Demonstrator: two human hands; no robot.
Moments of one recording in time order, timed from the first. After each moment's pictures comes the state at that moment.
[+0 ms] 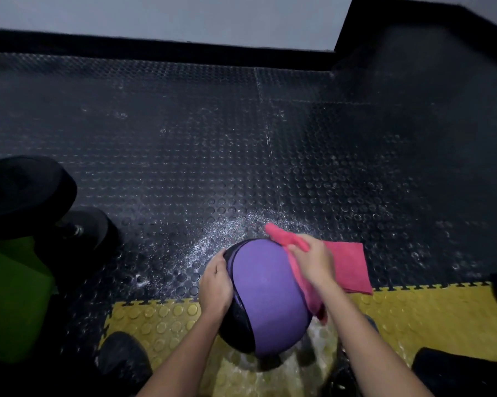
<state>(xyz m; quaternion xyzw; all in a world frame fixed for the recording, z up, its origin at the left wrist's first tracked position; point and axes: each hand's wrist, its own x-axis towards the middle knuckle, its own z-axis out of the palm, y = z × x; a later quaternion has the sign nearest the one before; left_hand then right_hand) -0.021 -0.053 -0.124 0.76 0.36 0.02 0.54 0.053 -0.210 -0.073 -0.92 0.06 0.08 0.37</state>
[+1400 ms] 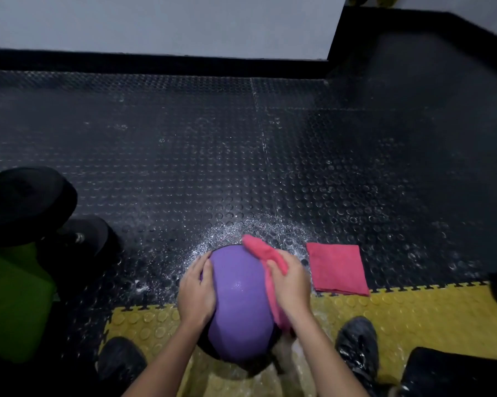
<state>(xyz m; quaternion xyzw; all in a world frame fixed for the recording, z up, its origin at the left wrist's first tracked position) -0.043 -0.033 -0.114 0.82 0.33 0.05 0.47 0.005 -0.187 -0.080 -0.88 0.05 0.03 0.46</state>
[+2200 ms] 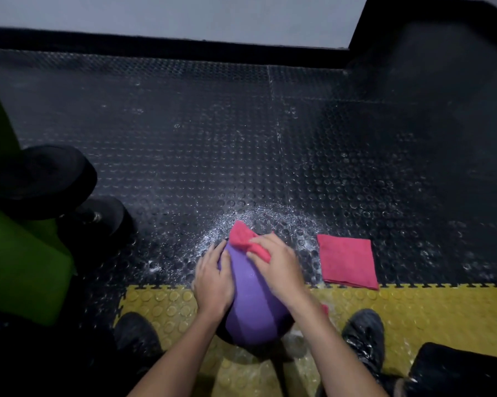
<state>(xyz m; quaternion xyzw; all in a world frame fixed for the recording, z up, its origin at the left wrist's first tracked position) -0.052 -0.046 -0.116 0.83 0.33 0.06 0.45 0.000 -0.161 -0.065 -0.89 -0.17 0.06 0.42</state>
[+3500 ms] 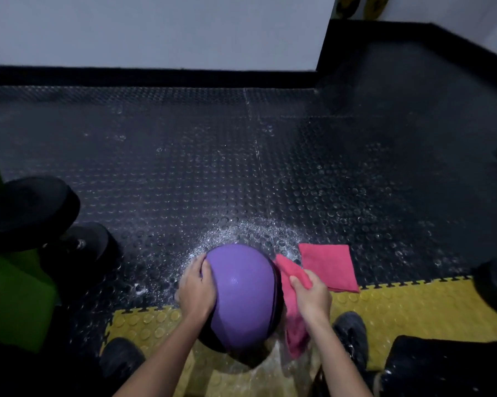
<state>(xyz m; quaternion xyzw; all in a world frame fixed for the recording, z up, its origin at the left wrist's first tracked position) -0.046 -0.046 -0.096 0.84 0.34 0.04 0.42 -0.017 -0.239 -0.073 -0.85 0.20 0.07 0.48</state>
